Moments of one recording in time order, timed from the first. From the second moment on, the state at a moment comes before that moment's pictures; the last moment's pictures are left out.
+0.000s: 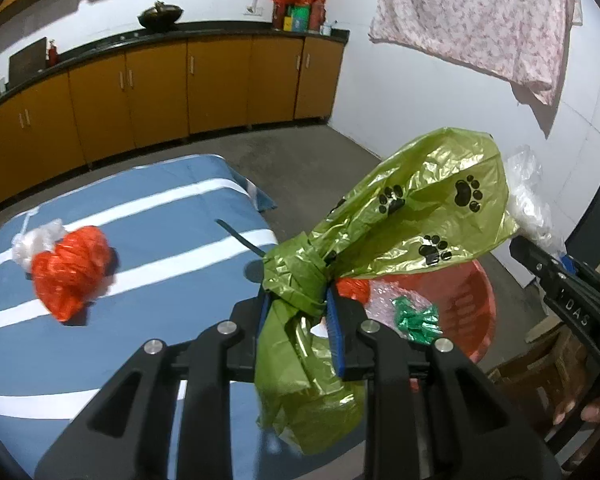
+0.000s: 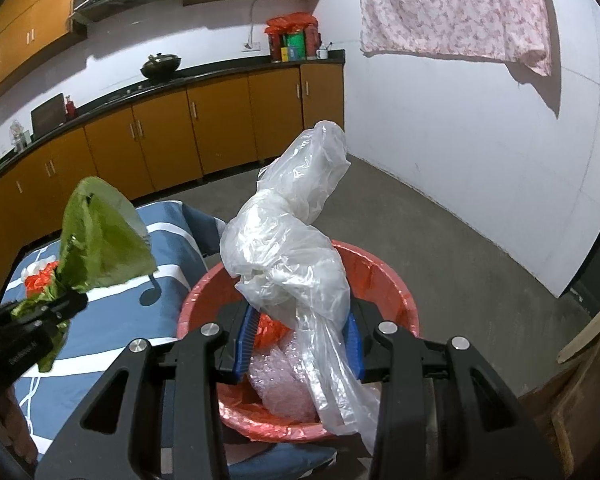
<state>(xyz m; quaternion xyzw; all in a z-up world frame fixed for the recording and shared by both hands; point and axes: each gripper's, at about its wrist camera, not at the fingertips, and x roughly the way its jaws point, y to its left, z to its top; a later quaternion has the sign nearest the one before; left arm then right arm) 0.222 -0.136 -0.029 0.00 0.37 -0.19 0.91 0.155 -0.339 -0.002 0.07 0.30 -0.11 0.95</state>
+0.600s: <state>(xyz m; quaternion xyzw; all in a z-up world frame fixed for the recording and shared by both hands) 0.264 -0.226 -0.072 0.02 0.41 -0.25 0.88 0.174 -0.373 -0.017 0.12 0.31 -0.11 0.94</state>
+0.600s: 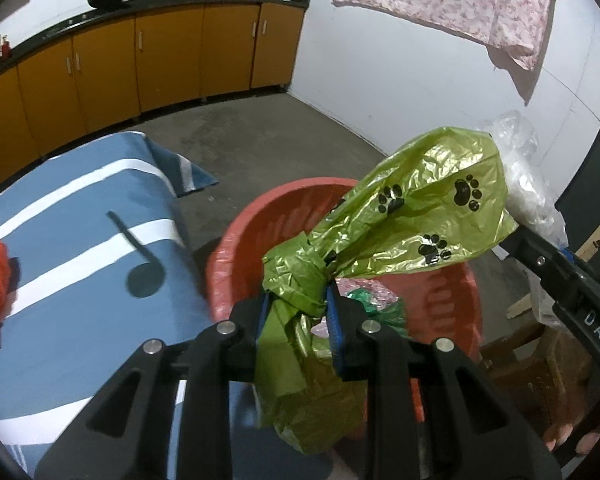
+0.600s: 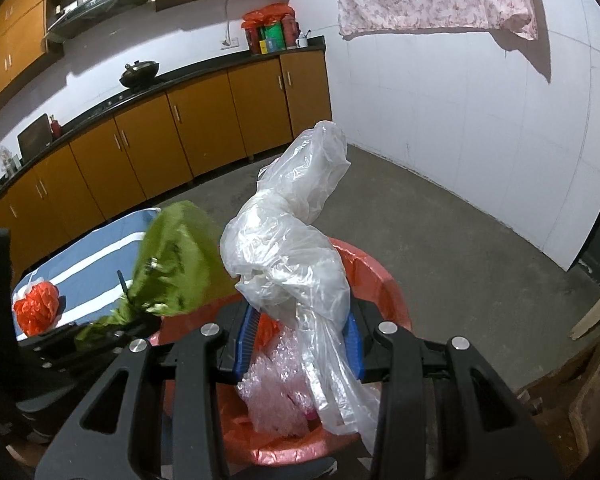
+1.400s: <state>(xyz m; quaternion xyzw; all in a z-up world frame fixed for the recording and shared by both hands) 0.259 -0.151 -0.077 0.00 0.39 -0.18 0.90 0.170 -0.348 -0.016 0.08 0.28 -0.12 0.95</state>
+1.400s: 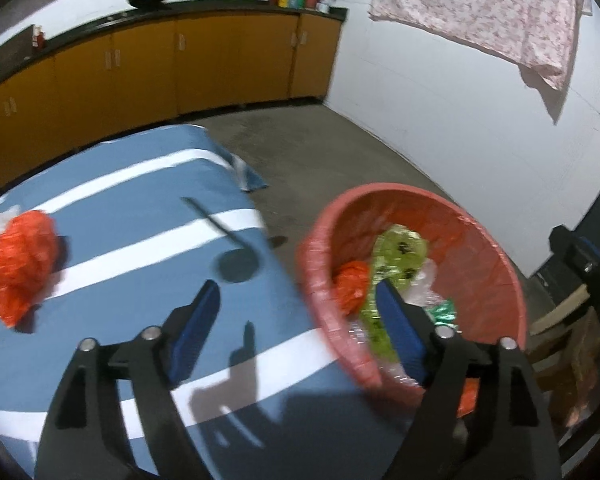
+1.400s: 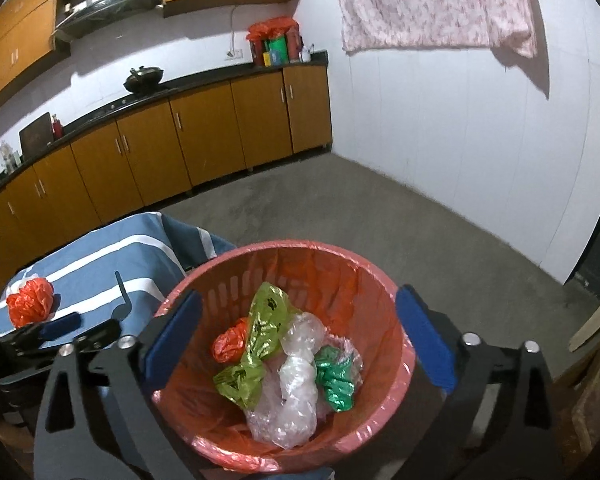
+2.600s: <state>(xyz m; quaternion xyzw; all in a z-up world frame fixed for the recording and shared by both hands) 0.180 0.248 -0.075 -0.09 0.31 0.19 0.93 0.331 0.019 -0.071 0.01 0.37 0.06 0.93</state>
